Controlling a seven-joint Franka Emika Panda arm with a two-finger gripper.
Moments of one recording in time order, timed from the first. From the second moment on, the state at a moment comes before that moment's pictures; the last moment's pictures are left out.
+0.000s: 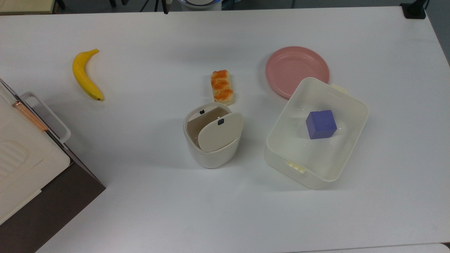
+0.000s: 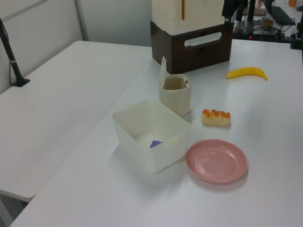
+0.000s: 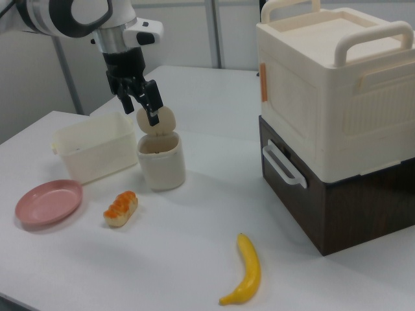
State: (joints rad) arm -0.07 -0.05 -0.05 -1.63 0.00 1.66 0.14
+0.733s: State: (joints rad) arm -0.08 -0.05 -0.07 -1.61 0.00 1.65 0.00
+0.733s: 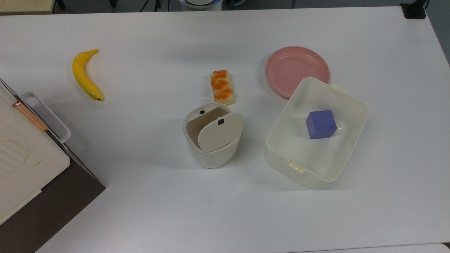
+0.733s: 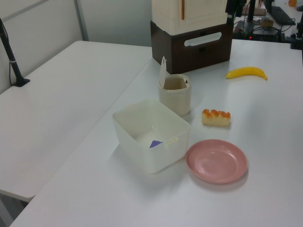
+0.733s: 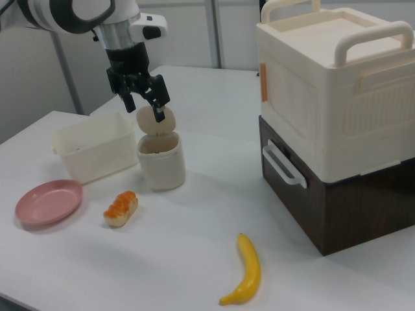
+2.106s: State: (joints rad) arm -0.08 -0.05 -0.07 -1.59 0.00 1.59 -0.03
